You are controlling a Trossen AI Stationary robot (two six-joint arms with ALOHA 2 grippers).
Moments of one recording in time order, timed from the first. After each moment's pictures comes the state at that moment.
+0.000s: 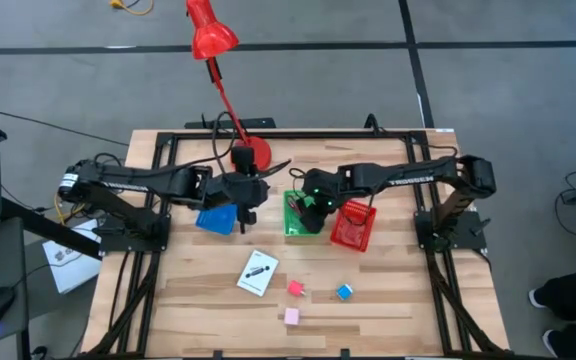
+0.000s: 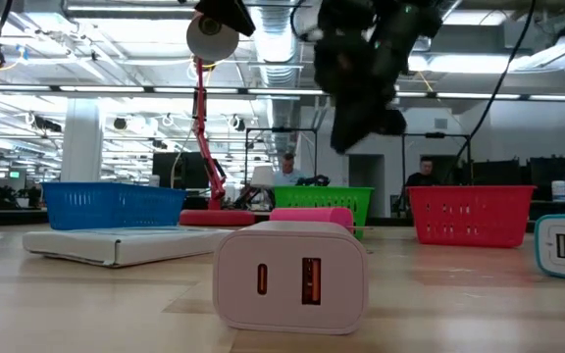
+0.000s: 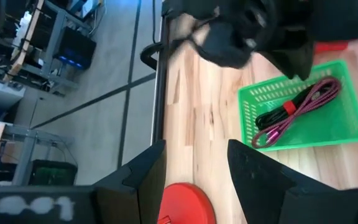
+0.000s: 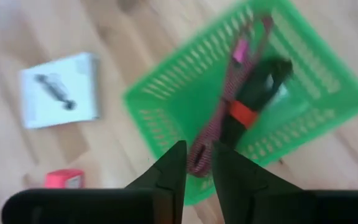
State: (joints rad) left arm -0.10 1.40 1.38 -0.69 -0.59 0.39; right arm -0.09 1.67 1.22 -0.63 -0.12 0.50
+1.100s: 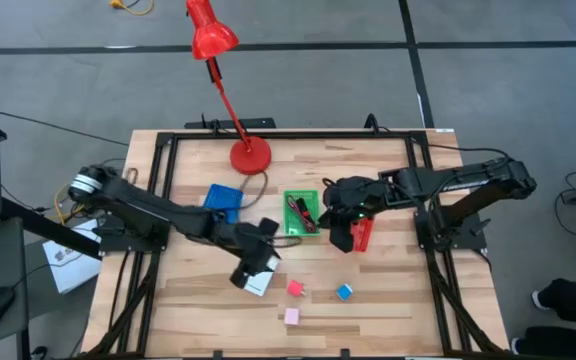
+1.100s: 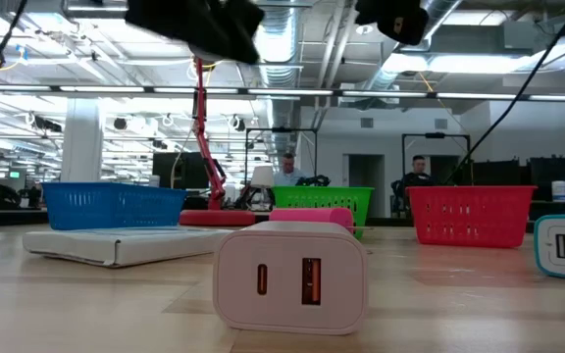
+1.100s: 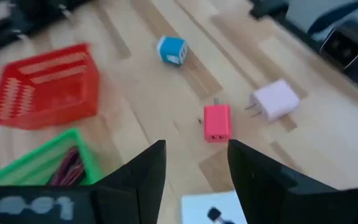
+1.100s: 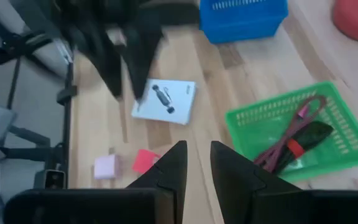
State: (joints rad) left arm -0.27 1.52 1.03 -0.22 0.05 0.30; right arm 0.14 1.37 1.27 -0.67 -0.02 0.39
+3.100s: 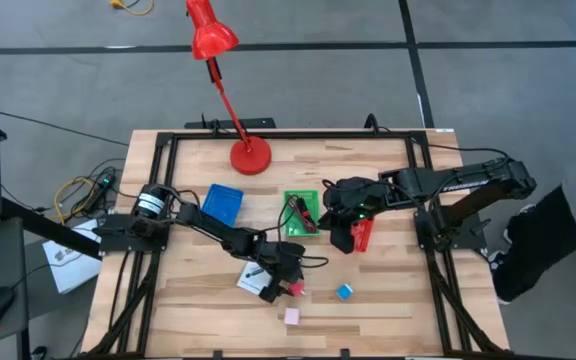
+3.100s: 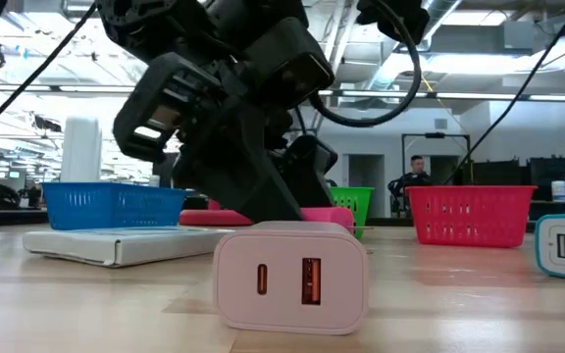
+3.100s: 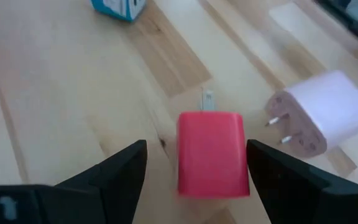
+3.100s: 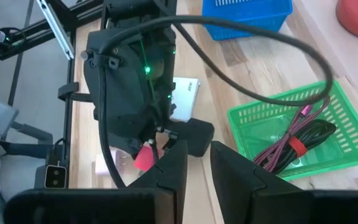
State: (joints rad) left arm -0.25 2.03 1.10 0.19 0.28 0.16; right arm 0.14 1.37 1.27 -0.68 -0.03 0.39
